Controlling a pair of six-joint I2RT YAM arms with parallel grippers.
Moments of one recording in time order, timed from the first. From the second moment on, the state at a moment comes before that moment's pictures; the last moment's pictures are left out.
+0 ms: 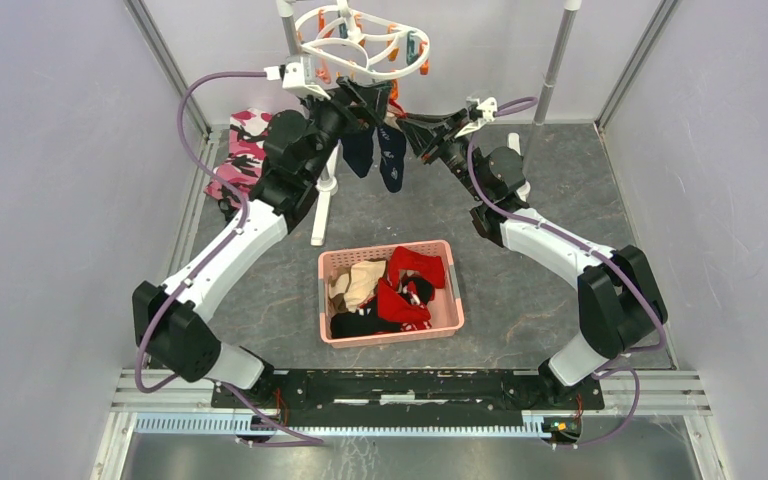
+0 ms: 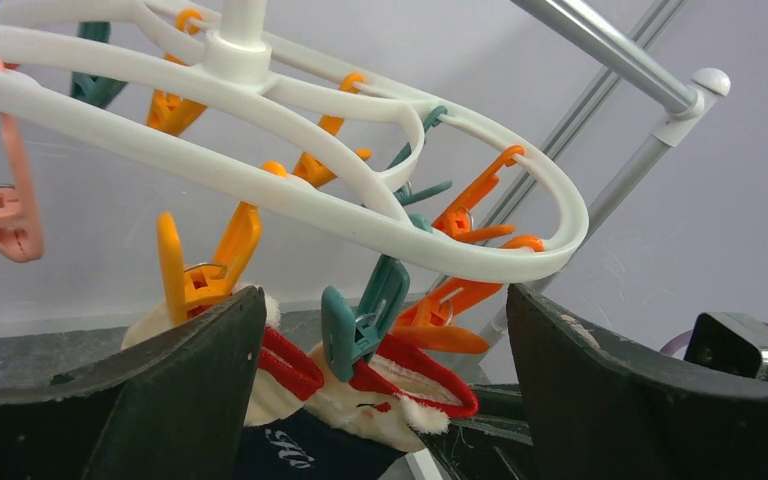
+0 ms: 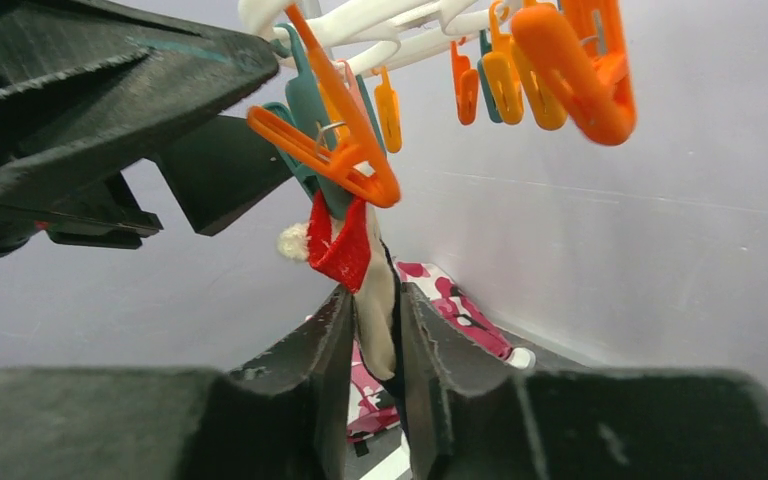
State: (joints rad) left arm -0.52 1.46 1.37 0.37 -0.09 -0.49; right arm 0.52 1.60 1.10 0.95 -0.23 0.35
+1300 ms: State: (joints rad) left arm -0.52 0.76 0.46 0.21 0.05 -0.41; right arm 0.54 1.13 0.59 0.59 -0.39 -0.03
